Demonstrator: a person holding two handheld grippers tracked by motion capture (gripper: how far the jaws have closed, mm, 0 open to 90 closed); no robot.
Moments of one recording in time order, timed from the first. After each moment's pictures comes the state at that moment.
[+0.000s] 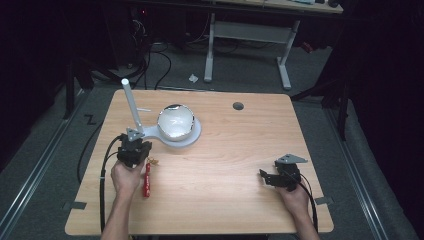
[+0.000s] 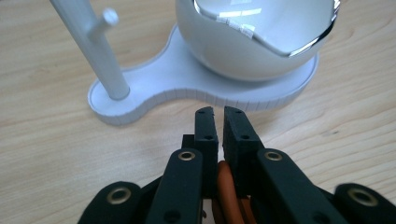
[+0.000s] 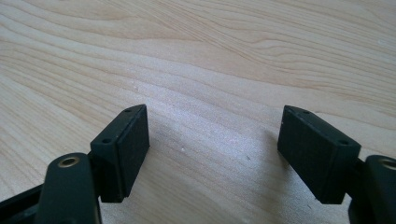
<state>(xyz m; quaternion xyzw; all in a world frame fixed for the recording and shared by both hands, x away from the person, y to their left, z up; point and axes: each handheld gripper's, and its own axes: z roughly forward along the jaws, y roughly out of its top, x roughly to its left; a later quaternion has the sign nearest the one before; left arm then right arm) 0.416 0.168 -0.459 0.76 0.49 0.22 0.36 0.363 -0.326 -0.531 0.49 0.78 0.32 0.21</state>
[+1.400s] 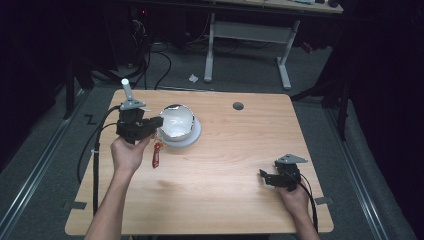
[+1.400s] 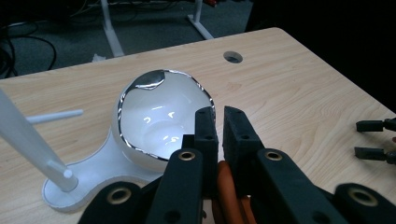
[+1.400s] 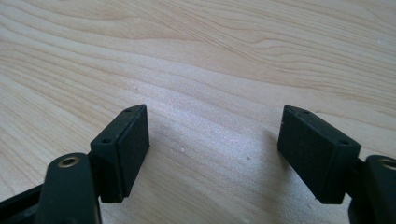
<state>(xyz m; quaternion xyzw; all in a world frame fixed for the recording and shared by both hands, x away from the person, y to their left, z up) 0.424 0.144 -0.347 0.76 0.44 0.15 0.46 0.363 -0.326 -0.531 0.49 0.78 0.32 0.21</state>
